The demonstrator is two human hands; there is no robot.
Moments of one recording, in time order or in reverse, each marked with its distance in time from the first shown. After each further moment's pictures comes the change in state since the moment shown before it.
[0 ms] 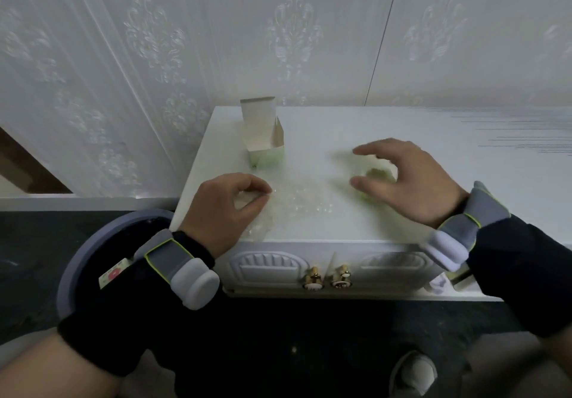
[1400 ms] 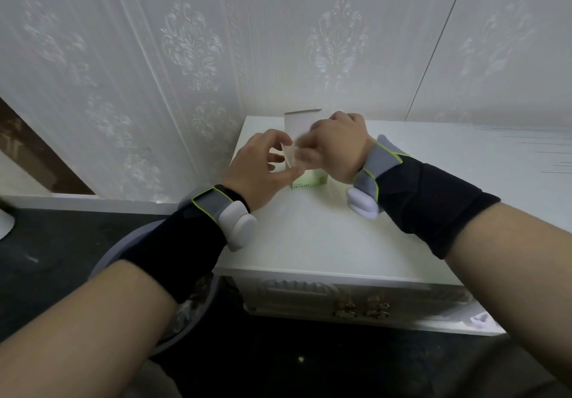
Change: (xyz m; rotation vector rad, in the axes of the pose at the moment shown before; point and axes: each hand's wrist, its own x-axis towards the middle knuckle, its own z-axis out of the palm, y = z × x) left_hand 0.086 -0.053 0.001 -0.220 -0.054 -0.146; right_hand 0.134 -0.086 0.067 -0.434 -0.138 -0.190
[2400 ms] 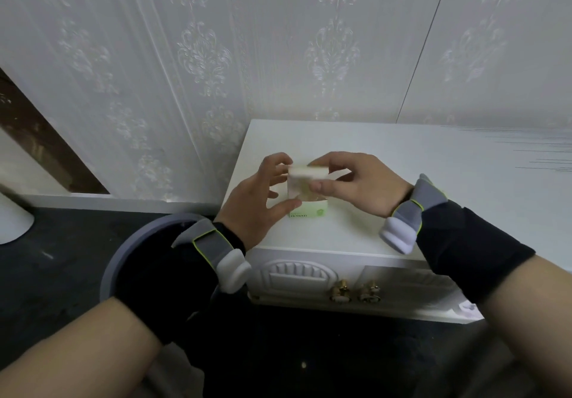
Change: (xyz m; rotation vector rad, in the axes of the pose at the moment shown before) left_hand -0.079 0.023 -0.003 0.039 -0.006 0.150; right_hand -0.087 0.007 -0.001 0.809 -0.027 0.024
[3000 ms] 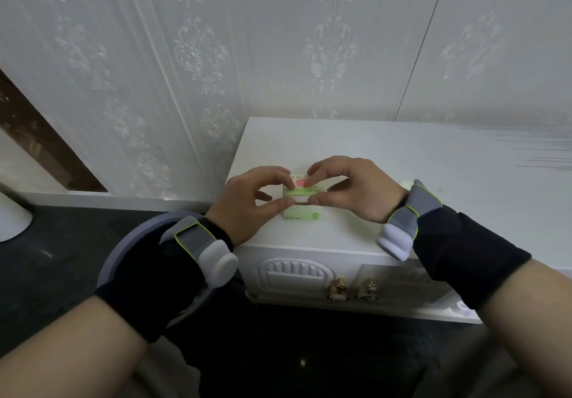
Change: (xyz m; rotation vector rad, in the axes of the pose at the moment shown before) left_hand -0.001 -0.003 -0.008 -0.060 -0.021 -0.003; right_hand -0.003 0.011 0.007 0.004 -0.018 -0.078
